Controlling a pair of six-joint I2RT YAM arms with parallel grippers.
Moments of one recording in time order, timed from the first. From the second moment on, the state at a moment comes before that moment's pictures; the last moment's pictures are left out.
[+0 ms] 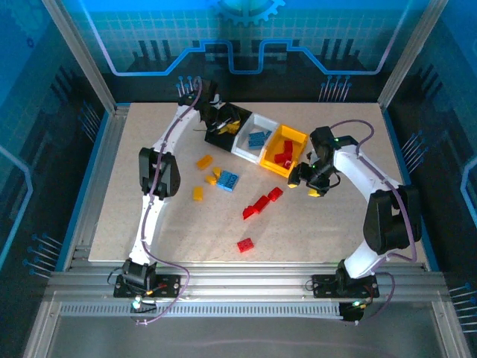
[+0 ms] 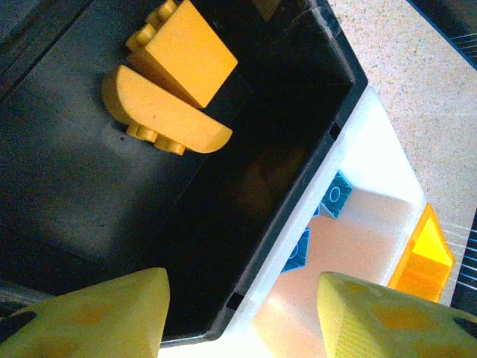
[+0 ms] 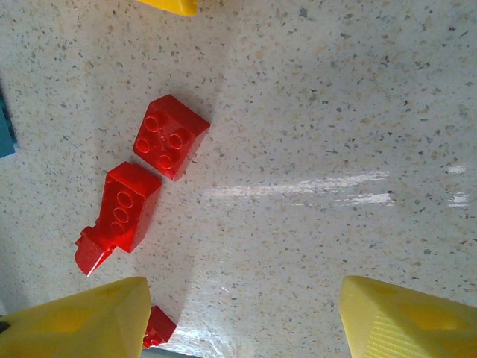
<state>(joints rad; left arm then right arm) -0.24 2.53 2.48 -0.94 0.40 -0.72 0.20 1.63 1.25 -1.07 -0.32 0.51</state>
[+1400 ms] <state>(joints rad) -0.33 1.85 1.27 -0.91 0.02 -0.50 0.43 1.66 1.24 -1.04 -0.32 0.59</state>
